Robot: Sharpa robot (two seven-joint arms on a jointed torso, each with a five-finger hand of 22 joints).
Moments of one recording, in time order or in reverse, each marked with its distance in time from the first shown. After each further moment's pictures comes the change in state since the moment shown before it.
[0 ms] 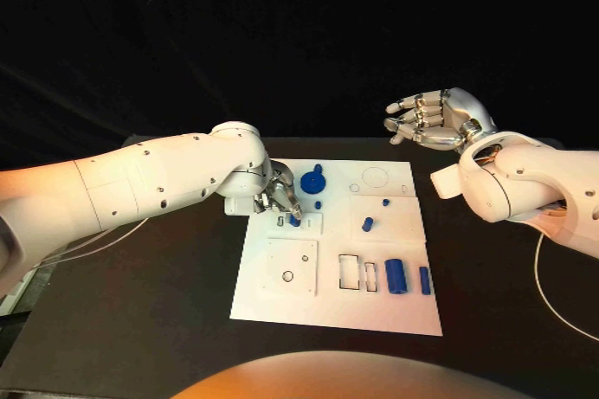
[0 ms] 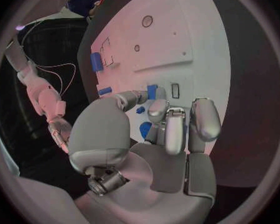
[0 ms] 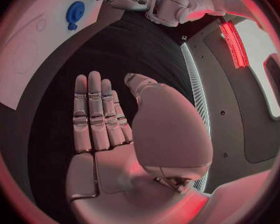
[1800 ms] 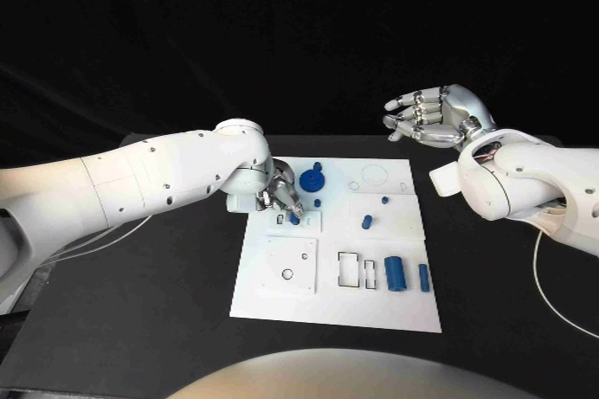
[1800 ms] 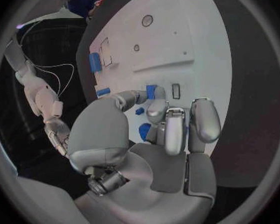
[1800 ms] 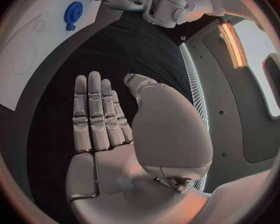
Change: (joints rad) left arm -0.001 0.031 -0.001 -0.032 0.005 0.017 -0.017; left_hand -0.043 0.018 -0.011 -0.011 0.077 0.022 -0.016 0.003 0.030 0.026 -0.013 -0.014 -0.026 0.003 -0.012 0.000 0.000 -0.010 0.007 -0.007 0.003 0.015; right arm 0.000 -0.005 0.000 0.008 0.000 -0.002 0.013; right_hand 0.000 0.000 0.006 -0.006 0.000 0.004 0.004 -0.004 -0.002 0.002 0.002 0.000 -0.013 0.000 0.000 -0.008 -0.003 0.000 -0.004 0.004 -0.008 -0.008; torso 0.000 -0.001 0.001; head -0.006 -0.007
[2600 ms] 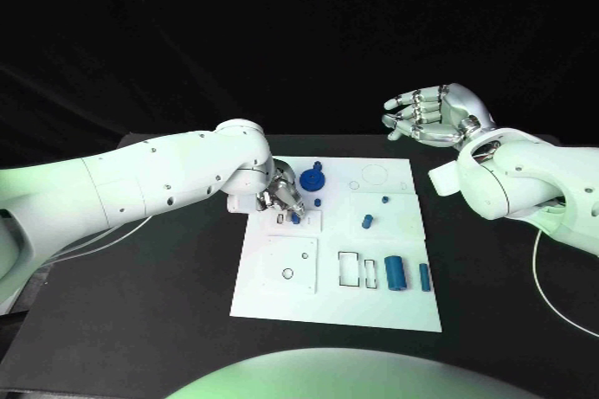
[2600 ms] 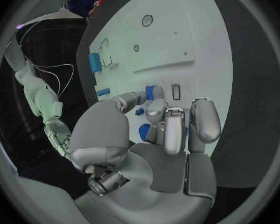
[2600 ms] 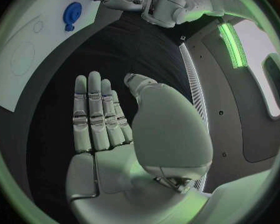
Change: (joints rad) left arm -0.001 0.006 -0.003 -0.003 -0.001 -0.005 0.002; left_hand -0.024 0.025 -0.040 -0.040 -0.112 0.023 -0.024 -0.006 0.017 0.000 0.000 -0.004 -0.013 -0.003 -0.003 0.000 0.000 0.001 0.002 -0.002 0.000 0.002; right arm 0.000 -0.002 0.000 0.003 0.000 0.000 0.003; right_hand 0.000 0.000 0.000 0.000 0.000 0.000 0.000 0.000 -0.001 0.000 0.000 -0.004 -0.005 0.000 0.000 -0.008 -0.001 0.000 0.000 0.000 -0.004 -0.003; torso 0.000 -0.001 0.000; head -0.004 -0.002
